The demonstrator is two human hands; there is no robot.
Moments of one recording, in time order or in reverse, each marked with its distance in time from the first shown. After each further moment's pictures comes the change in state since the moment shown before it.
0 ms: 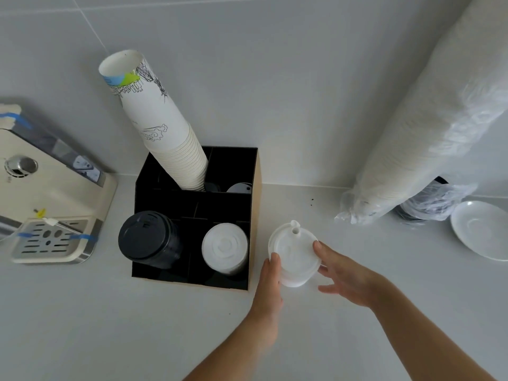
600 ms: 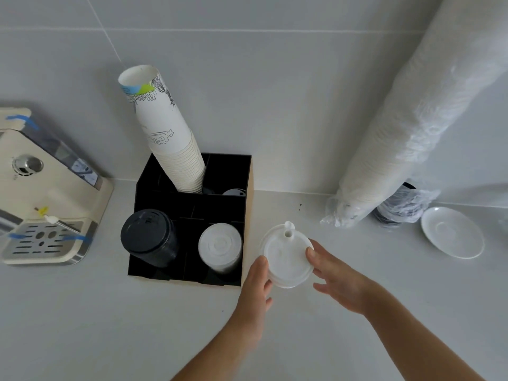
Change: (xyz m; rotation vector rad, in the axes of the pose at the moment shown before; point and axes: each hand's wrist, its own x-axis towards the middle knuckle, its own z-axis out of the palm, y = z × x) left_hand -0.037 0.004 -0.012 -0.018 -0.069 0.163; right_hand -0.049 -0.014 0.033 -0.095 0.030 -0.145
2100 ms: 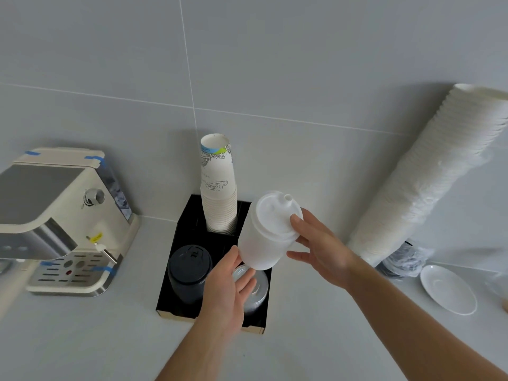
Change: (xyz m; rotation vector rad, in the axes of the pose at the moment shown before) left_hand -0.043 0.110 -0.081 -0.458 0.130 0.158; right_hand 0.013 -0.140 0.092 -0.105 0.184 -0.345
